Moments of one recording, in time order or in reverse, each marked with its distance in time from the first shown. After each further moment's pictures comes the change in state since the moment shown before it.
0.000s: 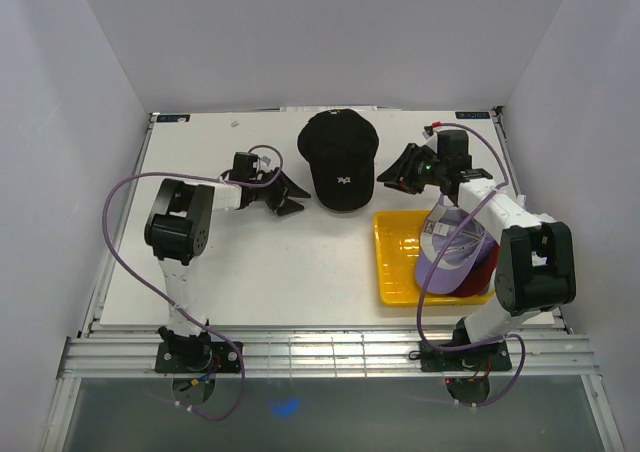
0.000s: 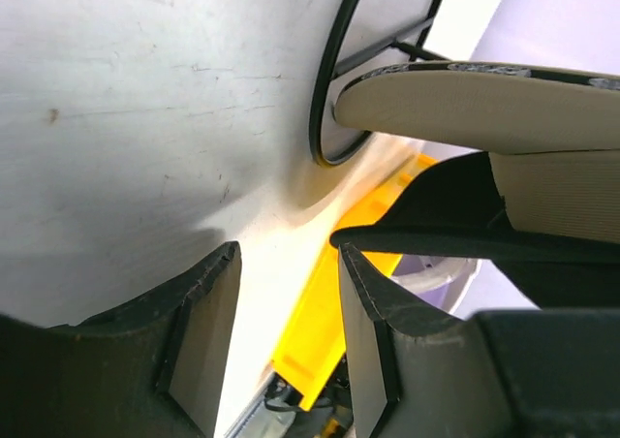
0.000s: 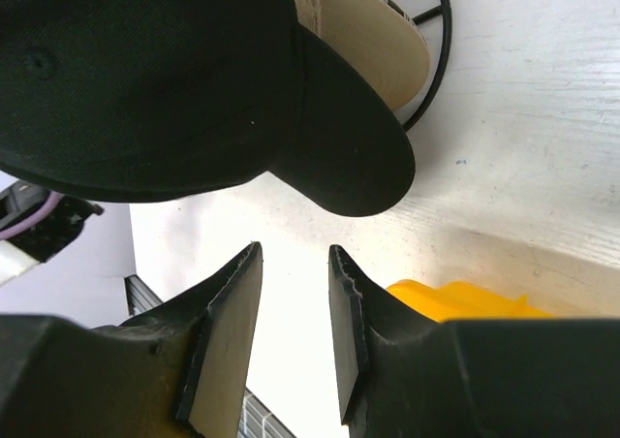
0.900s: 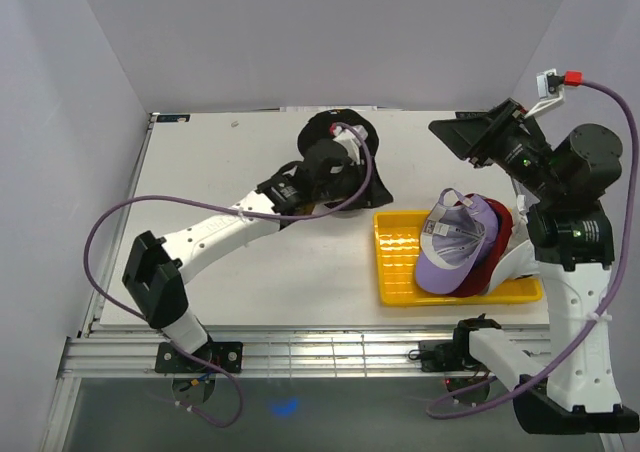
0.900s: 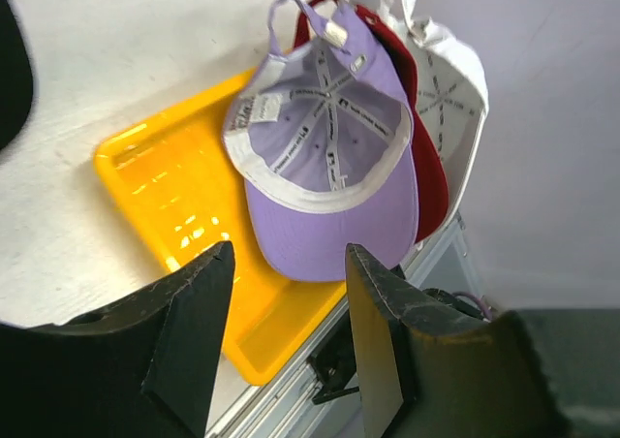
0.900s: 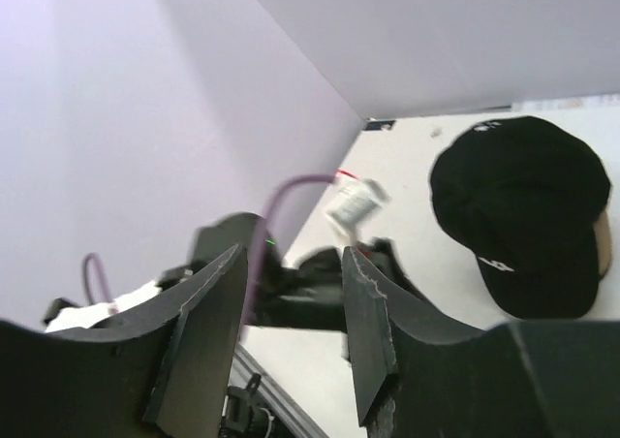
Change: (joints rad) left arm -0.591 -0.486 0.285 -0.418 -0.552 0.360; right arm -0.095 -0.609 0.376 -0.254 -0.052 0.091
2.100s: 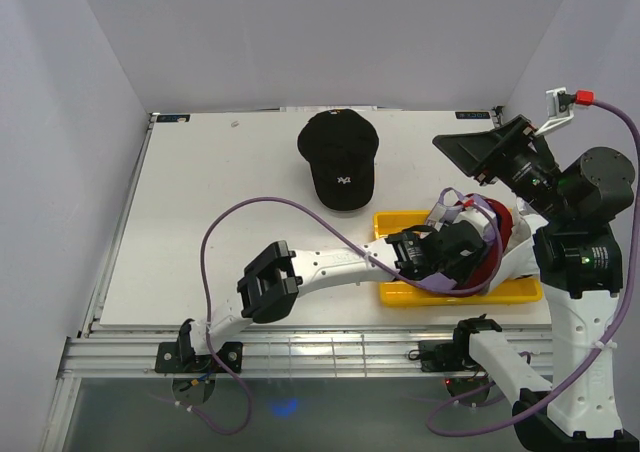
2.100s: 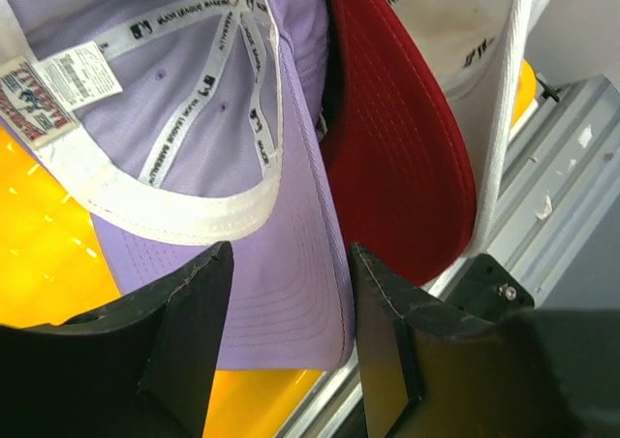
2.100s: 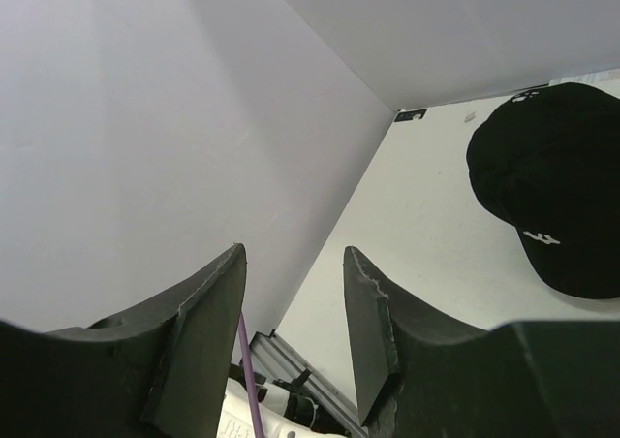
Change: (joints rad) left arm -0.491 0.683 0.644 -0.164 -0.409 0.258; right arm 0.000 -0.114 -0.006 -0.042 -0.010 0.122
